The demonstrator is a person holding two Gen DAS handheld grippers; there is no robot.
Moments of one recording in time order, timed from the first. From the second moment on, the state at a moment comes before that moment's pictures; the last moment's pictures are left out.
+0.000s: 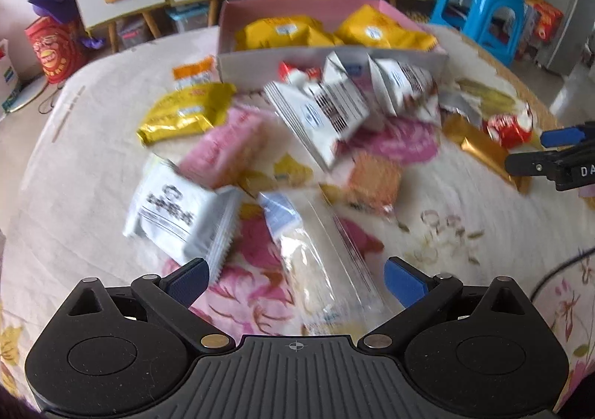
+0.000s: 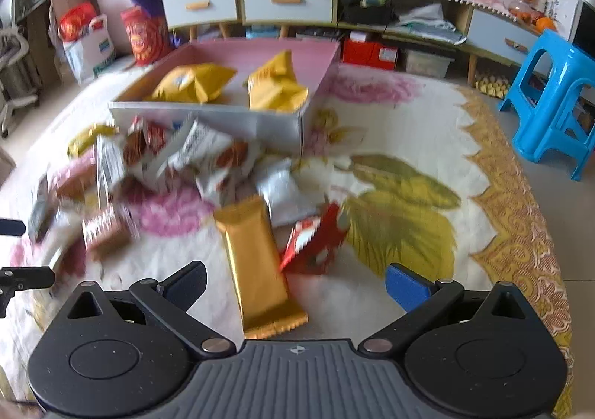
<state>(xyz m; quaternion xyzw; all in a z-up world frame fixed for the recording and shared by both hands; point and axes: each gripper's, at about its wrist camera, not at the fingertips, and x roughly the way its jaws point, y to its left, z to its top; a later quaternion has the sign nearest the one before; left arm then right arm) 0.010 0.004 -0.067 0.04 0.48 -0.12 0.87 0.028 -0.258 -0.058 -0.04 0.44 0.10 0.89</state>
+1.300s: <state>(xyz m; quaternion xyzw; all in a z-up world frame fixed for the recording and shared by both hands) 0.013 0.015 -0.067 0.03 0.48 -0.12 0.87 0.027 -0.209 -0.072 -0.08 0.43 0.18 0.88</state>
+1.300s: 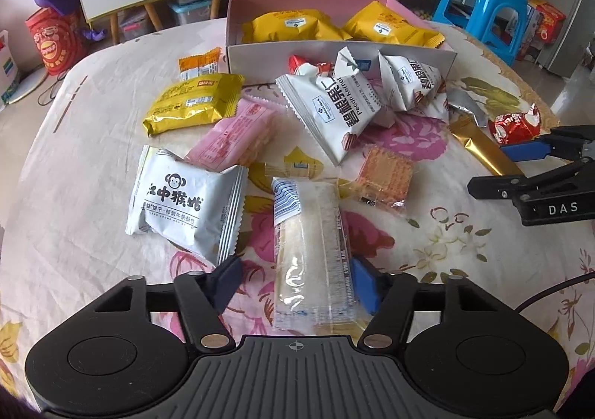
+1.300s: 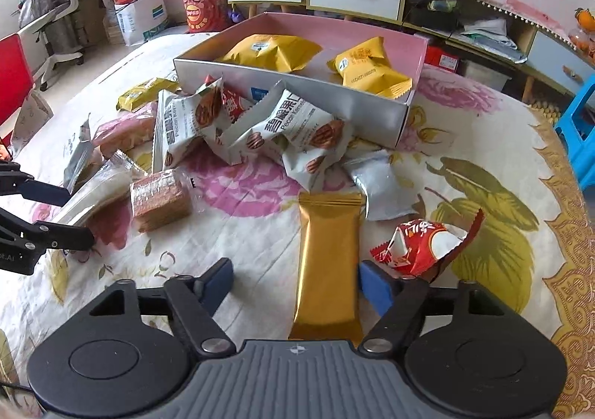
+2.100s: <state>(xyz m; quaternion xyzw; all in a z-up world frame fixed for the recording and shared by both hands) 0.013 0.025 -0.049 0.00 0.45 -0.12 0.88 0.020 -0.207 -0.058 -0.08 0.41 0.19 0.89</state>
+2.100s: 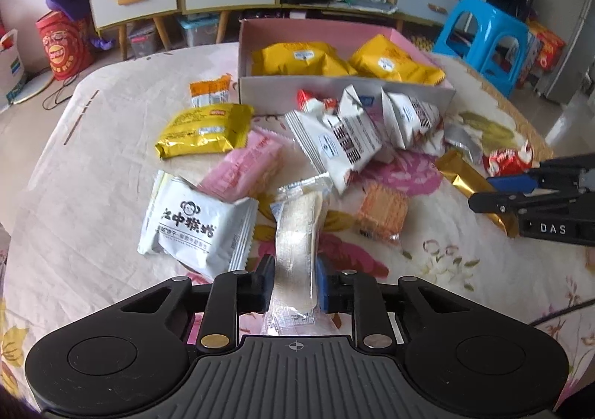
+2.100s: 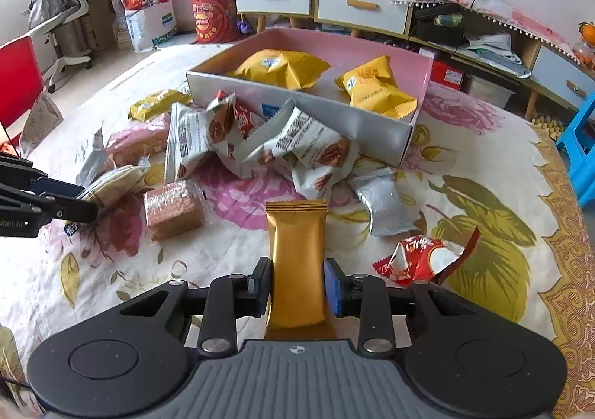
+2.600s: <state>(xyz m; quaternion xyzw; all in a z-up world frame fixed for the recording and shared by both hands) 0.011 0.031 -0.019 -0.03 0.40 -0.12 0.91 0.021 -0.209 -0.020 -0.04 0.36 0.19 0.91</state>
